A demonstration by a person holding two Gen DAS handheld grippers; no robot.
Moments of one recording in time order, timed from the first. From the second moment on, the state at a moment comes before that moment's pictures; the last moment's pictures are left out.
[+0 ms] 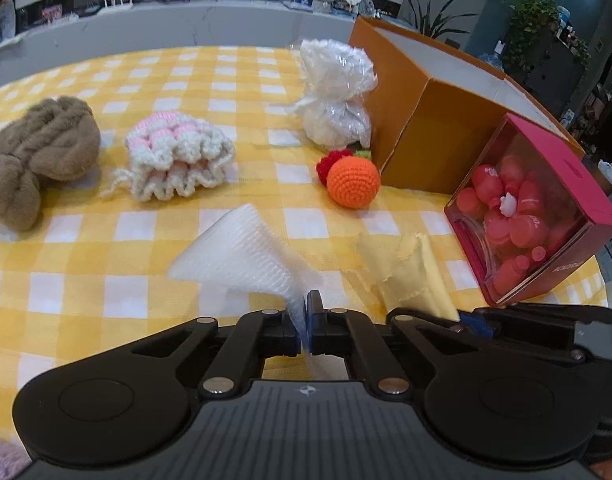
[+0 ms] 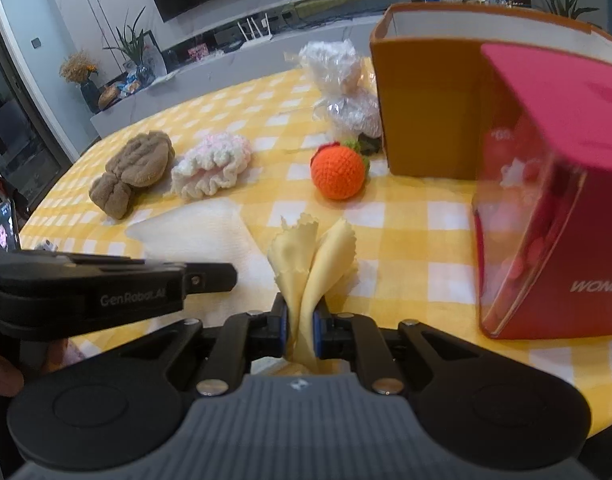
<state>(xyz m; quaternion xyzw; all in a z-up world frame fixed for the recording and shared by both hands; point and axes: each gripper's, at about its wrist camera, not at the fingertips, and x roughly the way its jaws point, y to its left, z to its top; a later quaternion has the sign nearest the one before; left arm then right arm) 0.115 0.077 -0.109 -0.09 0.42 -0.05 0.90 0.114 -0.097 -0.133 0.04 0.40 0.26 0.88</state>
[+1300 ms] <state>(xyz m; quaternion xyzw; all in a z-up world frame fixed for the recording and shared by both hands) 0.218 -0.062 0.064 0.01 0.25 -0.18 0.95 0.188 -0.259 0.023 0.06 0.23 0.16 0.96</state>
